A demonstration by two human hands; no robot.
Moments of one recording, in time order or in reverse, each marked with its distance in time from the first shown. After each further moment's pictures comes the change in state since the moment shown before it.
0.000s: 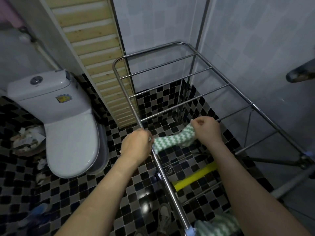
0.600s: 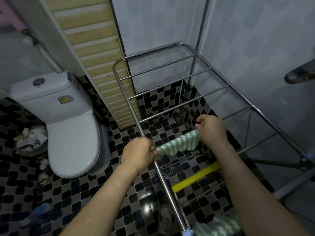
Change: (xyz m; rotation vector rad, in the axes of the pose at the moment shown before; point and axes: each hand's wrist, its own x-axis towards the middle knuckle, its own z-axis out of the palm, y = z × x) left_hand -0.015 0.011 0.000 -0.061 -0.147 -0.019; right_hand 0.013 0.013 -0.012 -0.273 0.019 -0.142
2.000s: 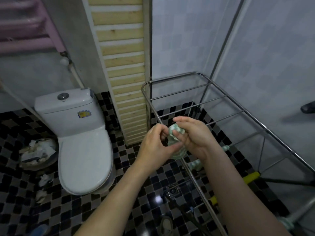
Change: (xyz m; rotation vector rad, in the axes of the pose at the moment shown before) left_hand -0.022 -0.066 -0.099 -0.656 0.305 0.234; right_hand -0.060 -0.222 -0.013 1.387 -0.341 0.352
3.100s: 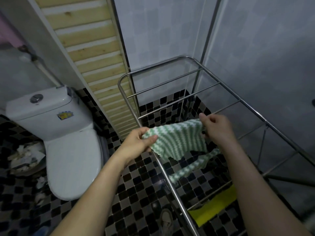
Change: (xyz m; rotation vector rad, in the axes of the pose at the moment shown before) left_hand 0.090 -0.048 0.053 -0.365 -0.371 -0.461; right_hand 0.094 -0.026 -0.150 -0.804 0.359 -0.239
